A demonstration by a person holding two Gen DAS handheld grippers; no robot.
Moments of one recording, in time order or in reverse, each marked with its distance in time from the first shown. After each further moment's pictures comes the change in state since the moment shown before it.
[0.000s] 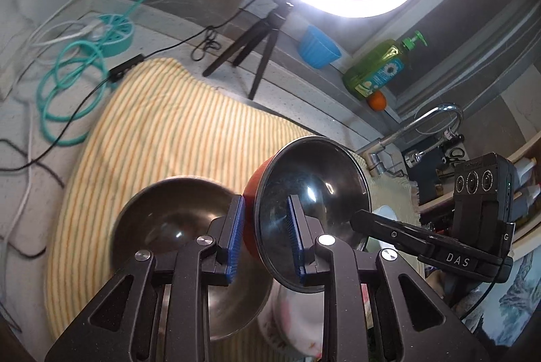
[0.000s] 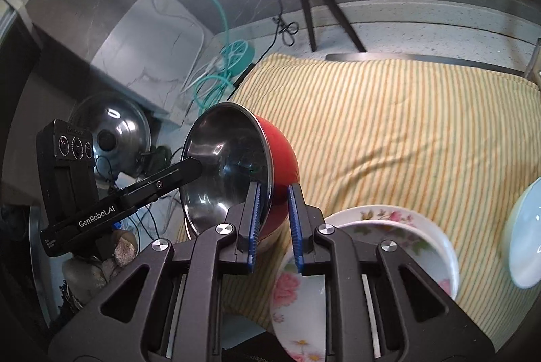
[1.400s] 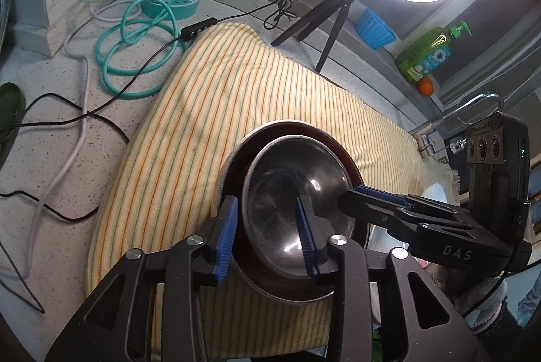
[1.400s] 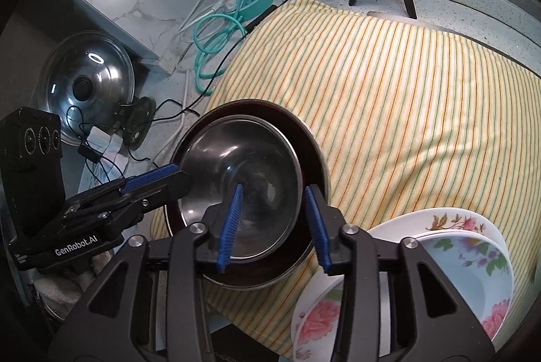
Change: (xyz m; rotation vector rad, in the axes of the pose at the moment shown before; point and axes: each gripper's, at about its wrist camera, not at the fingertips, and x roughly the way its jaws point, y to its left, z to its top) left arm -0.007 0.055 -0.032 -0.024 0.055 0.160; right arm 0.092 0.039 -0.012 -0.116 0.140 -0.067
